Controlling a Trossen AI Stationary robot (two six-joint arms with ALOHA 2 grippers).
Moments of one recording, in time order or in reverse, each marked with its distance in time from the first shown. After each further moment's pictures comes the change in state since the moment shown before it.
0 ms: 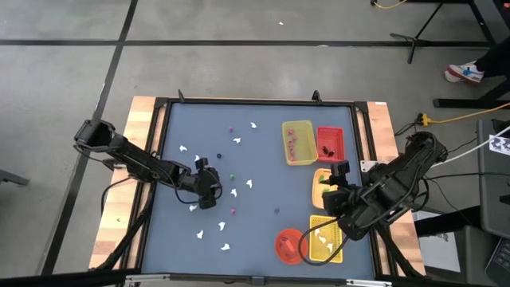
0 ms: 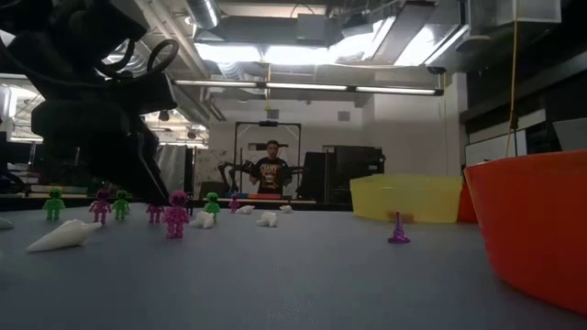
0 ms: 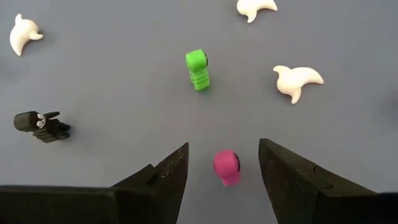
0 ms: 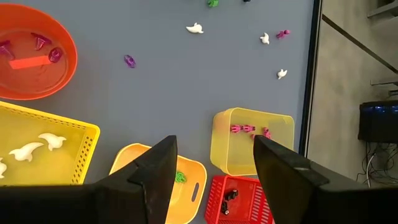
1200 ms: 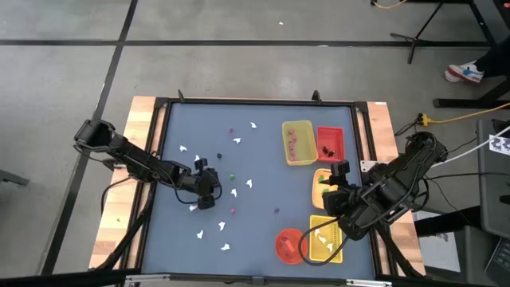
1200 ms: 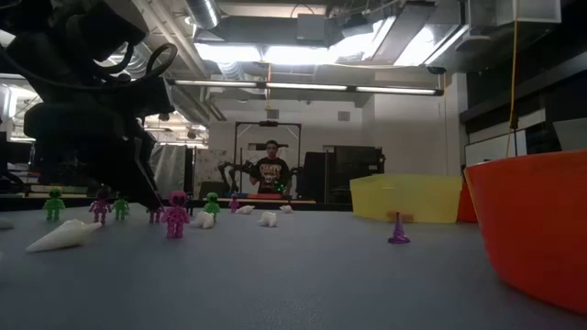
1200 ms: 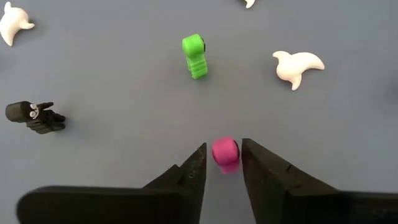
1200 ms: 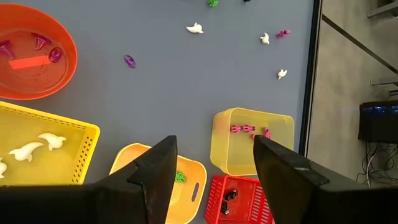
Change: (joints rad) left arm 0.000 0.000 0.000 -0.029 0.022 -0.001; right arm 0.000 0.000 0.000 0.000 0.000 -0.001
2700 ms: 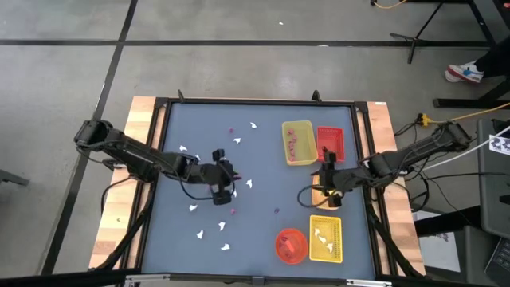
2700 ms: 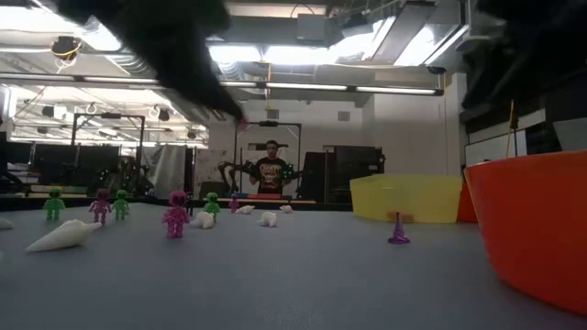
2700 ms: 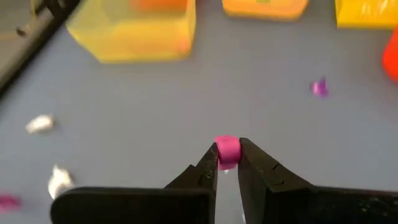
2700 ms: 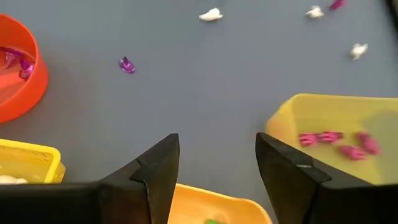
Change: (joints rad) left arm 0.080 -0.002 0.302 0.001 0.001 0.232; right arm -0.334 -0.558 -1.048 0.995 -0.263 -0.241
